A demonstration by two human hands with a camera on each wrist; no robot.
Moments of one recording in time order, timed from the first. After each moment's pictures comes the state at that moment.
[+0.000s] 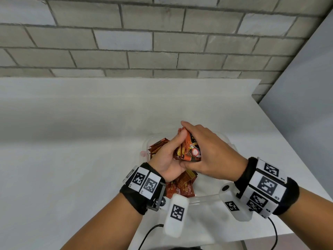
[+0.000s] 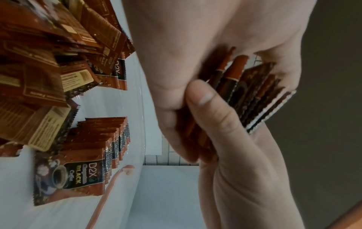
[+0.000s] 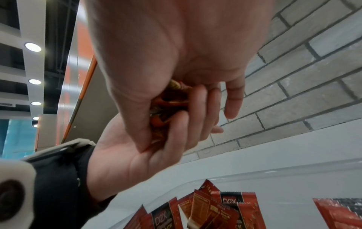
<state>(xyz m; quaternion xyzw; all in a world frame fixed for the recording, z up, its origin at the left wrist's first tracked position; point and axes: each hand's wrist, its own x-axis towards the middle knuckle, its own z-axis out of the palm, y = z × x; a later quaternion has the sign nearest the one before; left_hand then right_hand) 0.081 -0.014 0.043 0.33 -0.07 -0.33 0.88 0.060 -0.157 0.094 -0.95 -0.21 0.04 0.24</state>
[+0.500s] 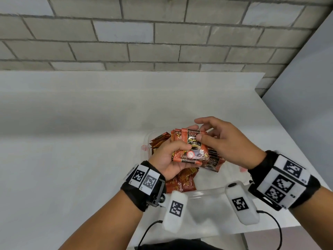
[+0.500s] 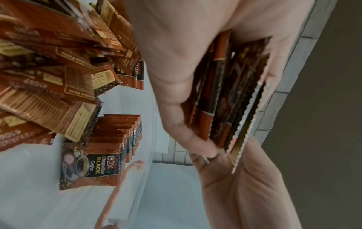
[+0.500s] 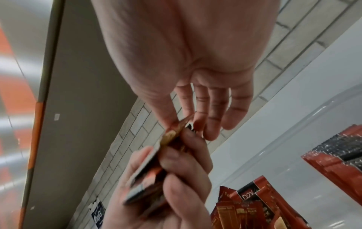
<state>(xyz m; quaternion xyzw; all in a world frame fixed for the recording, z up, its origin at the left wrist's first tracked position) 0.073 -0.009 0.037 0.35 -0.02 -0.34 0.87 0.066 -0.175 0.096 -0.89 -0.07 0.06 0.45</state>
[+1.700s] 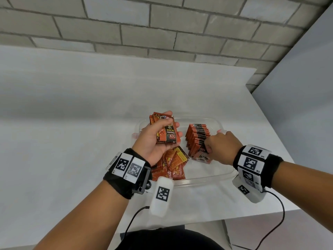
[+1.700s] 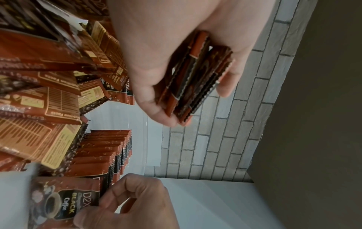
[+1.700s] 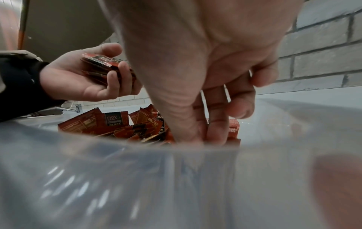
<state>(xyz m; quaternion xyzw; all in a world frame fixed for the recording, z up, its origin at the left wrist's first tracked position) 0.080 0.001 0.032 0.37 0.07 -0.23 0.89 0.073 -0.213 0.038 -0.97 -0.12 0.17 -0.14</state>
